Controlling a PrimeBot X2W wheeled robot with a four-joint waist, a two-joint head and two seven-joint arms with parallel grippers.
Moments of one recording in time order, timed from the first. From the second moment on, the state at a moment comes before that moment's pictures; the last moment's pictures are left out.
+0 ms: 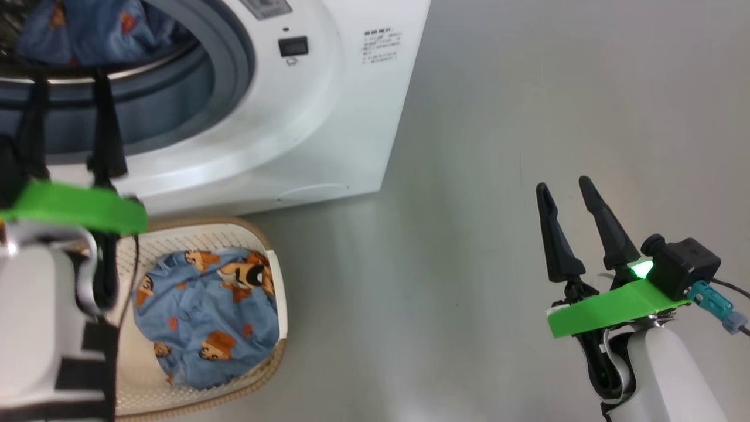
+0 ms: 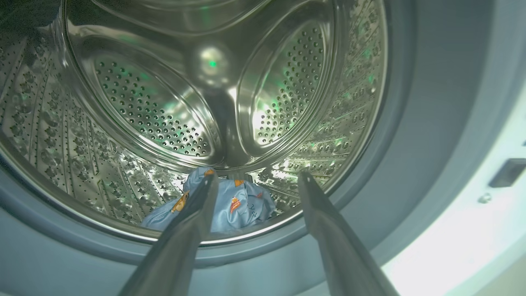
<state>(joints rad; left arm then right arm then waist) -0.69 0.17 0.00 0.41 -0.29 -0.06 -0.26 -0.30 -0.07 0.06 0.16 0.34 0.12 -0.25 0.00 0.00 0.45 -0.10</state>
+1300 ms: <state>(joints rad) 0.10 0.04 0.09 -0.07 -0.21 -0.03 -0.26 -0.09 -0.09 0.02 0.12 0.29 0.12 -0.25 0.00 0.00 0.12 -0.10</state>
